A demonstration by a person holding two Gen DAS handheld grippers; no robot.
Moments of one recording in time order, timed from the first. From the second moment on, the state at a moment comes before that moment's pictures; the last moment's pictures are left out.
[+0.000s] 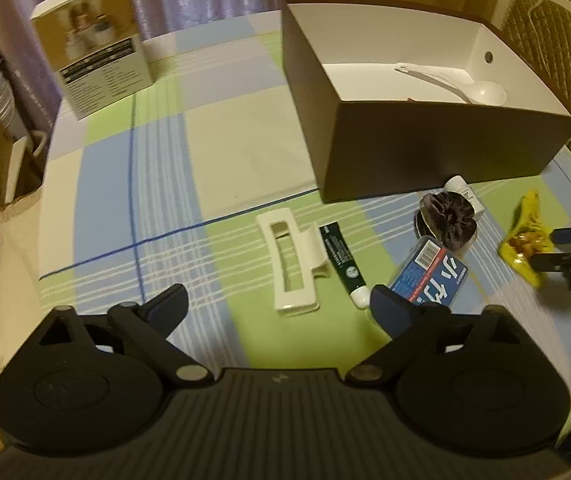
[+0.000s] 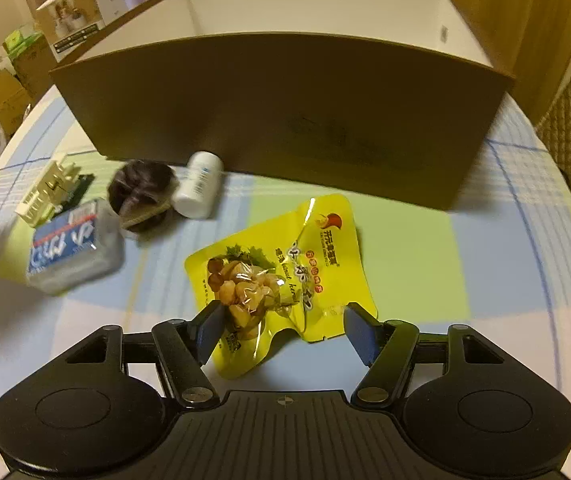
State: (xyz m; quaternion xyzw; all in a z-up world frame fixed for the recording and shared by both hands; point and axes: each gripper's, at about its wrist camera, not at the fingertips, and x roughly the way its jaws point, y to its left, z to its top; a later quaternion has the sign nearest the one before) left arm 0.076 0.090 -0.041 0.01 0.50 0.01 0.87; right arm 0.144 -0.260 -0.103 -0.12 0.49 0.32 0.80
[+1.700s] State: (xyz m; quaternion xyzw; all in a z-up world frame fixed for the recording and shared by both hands) left arm 0.027 0.068 -0.091 -0.07 0.58 -0.03 0.81; right arm 0.096 -0.313 -0.091 -0.22 0.44 0.41 0.77
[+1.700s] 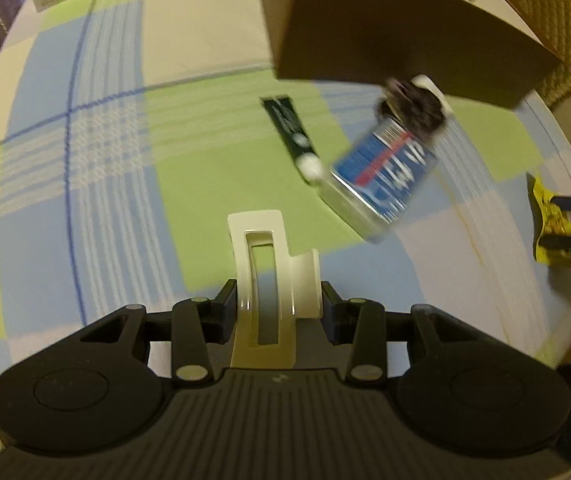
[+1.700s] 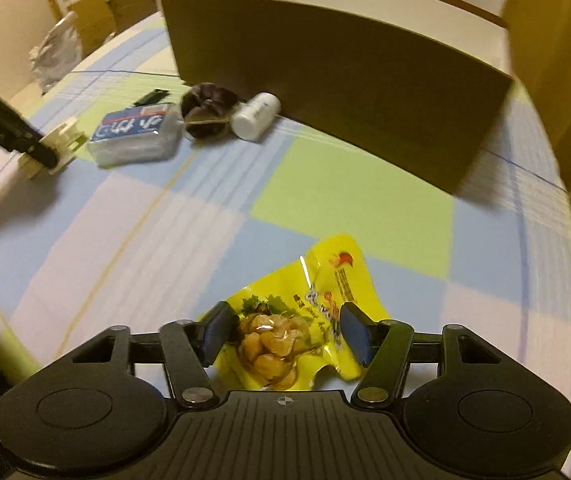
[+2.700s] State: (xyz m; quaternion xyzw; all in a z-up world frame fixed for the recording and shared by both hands) left arm 0.019 0.039 -0.096 -0.08 0.56 -0.04 0.82; right arm 0.099 -0.281 -0.106 -0.10 0.51 0.17 0.84
